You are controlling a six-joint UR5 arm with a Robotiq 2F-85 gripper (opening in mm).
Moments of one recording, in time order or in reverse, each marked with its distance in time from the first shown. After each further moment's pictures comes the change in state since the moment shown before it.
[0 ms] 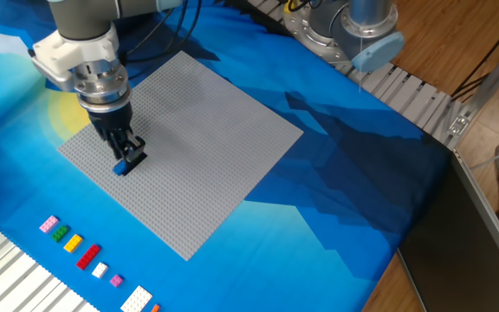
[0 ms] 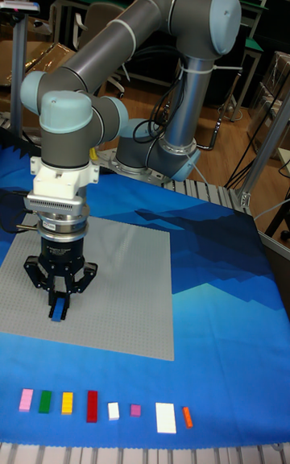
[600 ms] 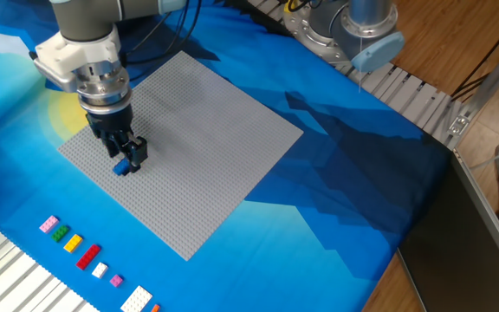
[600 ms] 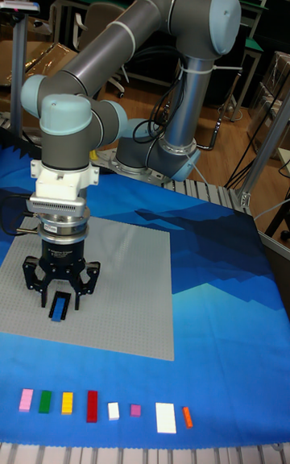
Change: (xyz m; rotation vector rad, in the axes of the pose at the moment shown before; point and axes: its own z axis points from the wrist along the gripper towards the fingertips) arm -0.005 0.005 0.006 -0.018 -0.028 -0.049
